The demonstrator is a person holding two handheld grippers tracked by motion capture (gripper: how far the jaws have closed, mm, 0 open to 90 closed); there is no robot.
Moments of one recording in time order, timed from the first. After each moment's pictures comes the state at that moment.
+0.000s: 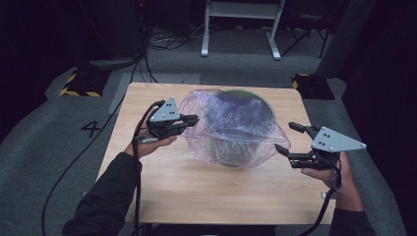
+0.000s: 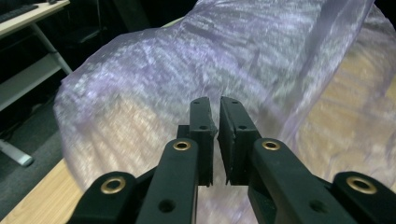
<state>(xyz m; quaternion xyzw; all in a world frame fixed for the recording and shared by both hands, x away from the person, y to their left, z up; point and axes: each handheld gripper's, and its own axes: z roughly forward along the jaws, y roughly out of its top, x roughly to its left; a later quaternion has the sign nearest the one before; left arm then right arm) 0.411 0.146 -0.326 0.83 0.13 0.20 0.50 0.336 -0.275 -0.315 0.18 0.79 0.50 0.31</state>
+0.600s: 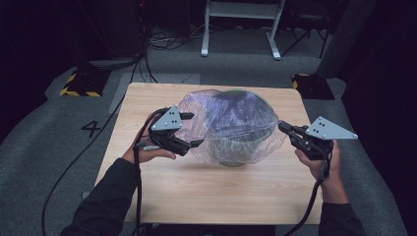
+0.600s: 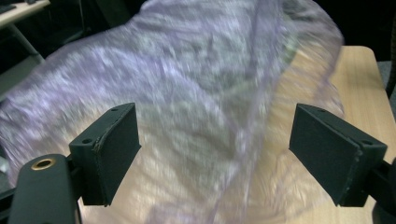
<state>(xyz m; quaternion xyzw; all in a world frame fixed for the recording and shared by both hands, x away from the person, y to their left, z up) 0.391 0.140 -0.332 0.84 0.11 0.19 0.50 0.359 -0.268 -0.317 0.26 0.76 0.50 0.33</state>
